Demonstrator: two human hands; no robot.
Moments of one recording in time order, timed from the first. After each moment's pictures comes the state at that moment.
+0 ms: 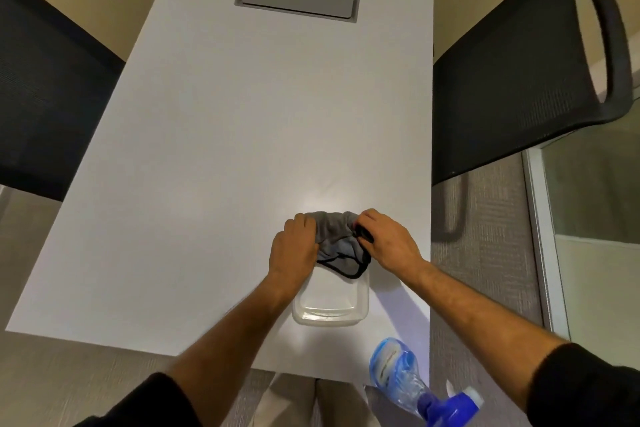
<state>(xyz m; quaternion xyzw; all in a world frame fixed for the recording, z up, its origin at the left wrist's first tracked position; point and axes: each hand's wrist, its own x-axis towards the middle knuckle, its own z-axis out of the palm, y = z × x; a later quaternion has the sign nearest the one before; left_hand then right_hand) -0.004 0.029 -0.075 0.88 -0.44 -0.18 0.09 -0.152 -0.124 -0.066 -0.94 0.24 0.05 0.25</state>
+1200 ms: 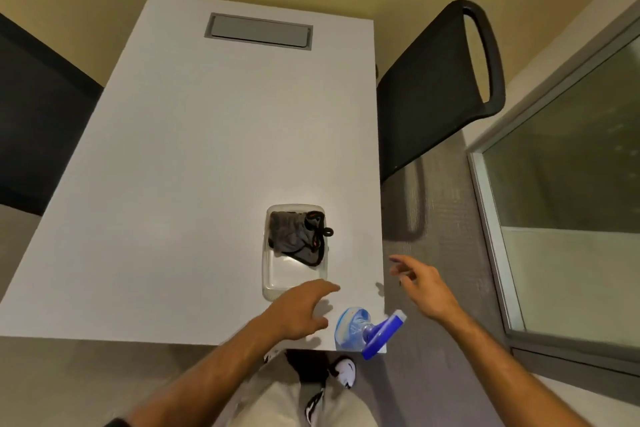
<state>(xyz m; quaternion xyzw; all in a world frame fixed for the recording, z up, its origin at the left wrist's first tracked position) -0.117 0.106 -0.032 0.68 -0.56 -0.47 0.12 -0.350 -0.083 0.009 -0.78 0.47 0.05 0.41</state>
